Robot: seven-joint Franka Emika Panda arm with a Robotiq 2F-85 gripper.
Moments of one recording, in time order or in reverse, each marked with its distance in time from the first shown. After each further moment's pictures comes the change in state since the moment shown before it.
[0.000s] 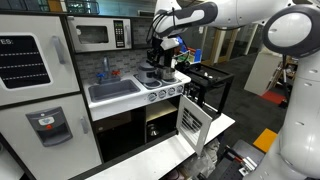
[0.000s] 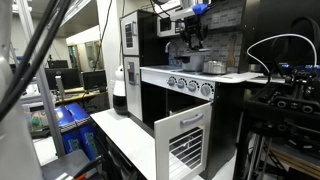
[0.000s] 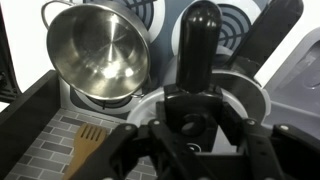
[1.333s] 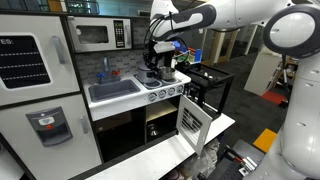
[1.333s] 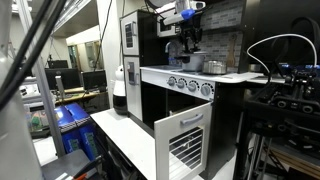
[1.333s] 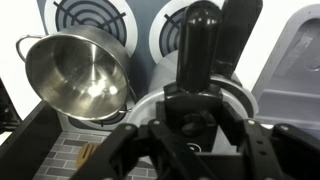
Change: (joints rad) arm 0.039 -0.002 0.001 -0.030 -0.036 0.017 0.239
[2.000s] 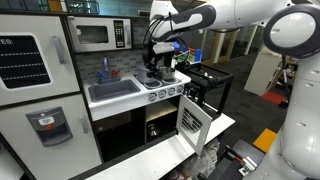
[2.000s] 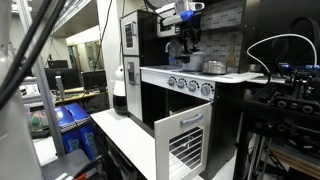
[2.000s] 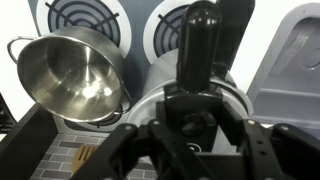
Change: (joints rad) arm 0.003 0.000 0.003 -0.008 0.005 0.013 0.012
